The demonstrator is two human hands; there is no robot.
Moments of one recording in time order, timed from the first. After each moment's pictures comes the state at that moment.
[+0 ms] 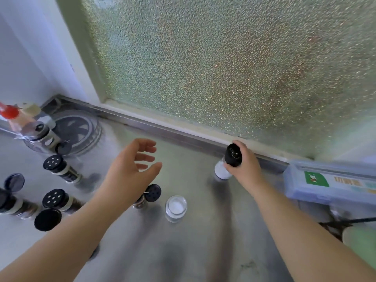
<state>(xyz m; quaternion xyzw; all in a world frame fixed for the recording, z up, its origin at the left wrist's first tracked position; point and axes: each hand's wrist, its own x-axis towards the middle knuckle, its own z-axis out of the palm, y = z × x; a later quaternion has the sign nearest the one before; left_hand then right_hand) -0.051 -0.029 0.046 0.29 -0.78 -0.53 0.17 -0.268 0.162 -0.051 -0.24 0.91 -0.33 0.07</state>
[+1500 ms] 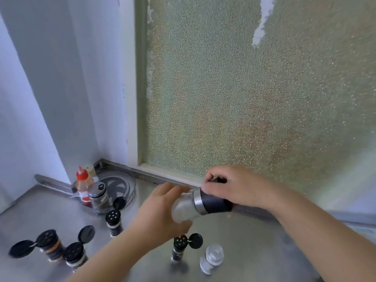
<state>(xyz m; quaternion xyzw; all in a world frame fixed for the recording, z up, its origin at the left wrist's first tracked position) 0.024 -0.100 0.113 0.07 -0.92 -0.34 0.20 -0.088 0.046 0.222 -0.42 0.86 -0.21 0.21</state>
